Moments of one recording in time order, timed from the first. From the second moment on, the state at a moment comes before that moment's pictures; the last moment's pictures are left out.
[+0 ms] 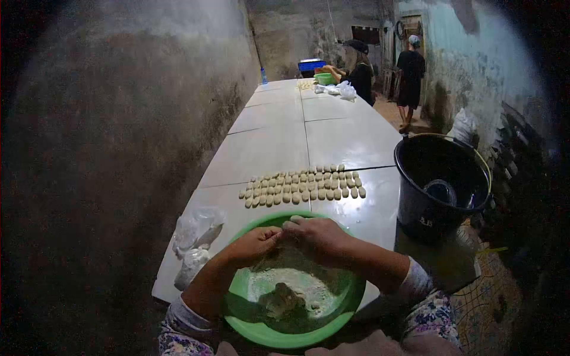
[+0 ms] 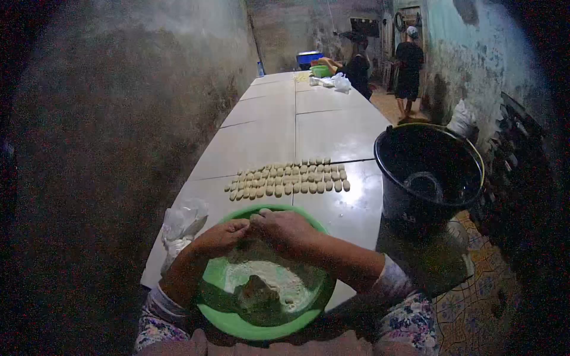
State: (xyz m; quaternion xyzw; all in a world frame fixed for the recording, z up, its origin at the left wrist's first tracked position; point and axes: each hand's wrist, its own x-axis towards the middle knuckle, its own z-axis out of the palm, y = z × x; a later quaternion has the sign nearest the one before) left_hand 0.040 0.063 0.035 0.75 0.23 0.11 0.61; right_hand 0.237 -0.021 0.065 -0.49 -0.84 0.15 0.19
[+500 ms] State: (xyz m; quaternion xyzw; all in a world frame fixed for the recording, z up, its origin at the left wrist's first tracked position) left_hand 0.043 0.066 0.048 0.87 0.18 0.14 0.44; right_hand 0.249 -0.003 0.039 -0.50 -0.78 0.19 0.32
